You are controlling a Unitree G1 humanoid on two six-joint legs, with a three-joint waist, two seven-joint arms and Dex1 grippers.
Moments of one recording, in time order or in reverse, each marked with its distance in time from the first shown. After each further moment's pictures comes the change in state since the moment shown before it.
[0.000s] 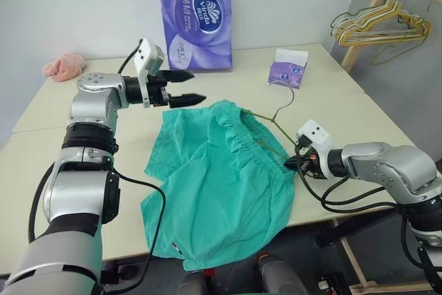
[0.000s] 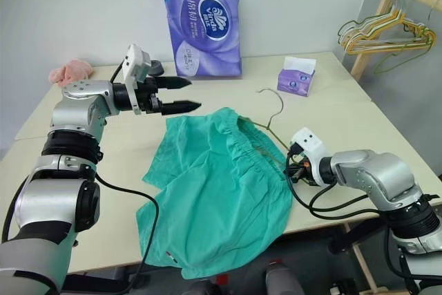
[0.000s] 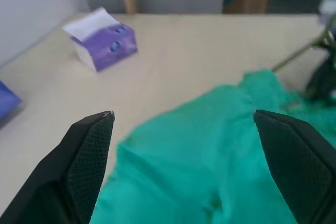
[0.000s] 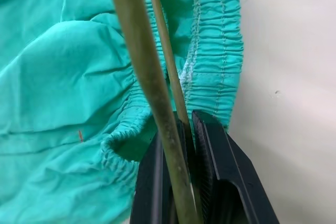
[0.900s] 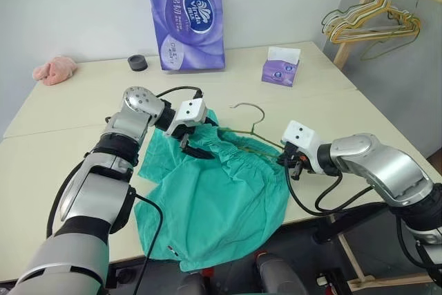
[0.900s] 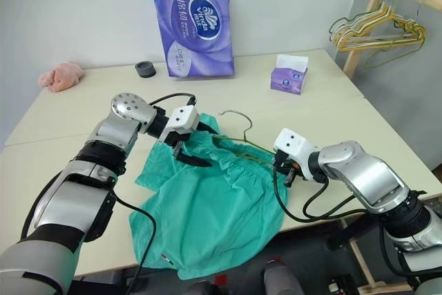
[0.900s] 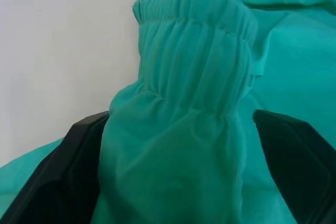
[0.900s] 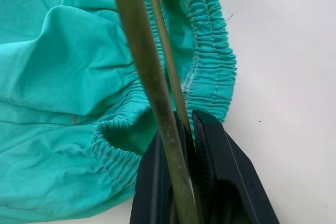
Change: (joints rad) left arm 0.046 -0.080 -0.254 0.019 0.148 -0.304 -0.154; right arm -0.067 0.008 0.120 -0.084 -0.236 -0.049 0.143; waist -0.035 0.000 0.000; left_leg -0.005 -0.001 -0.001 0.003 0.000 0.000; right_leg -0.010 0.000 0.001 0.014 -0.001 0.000
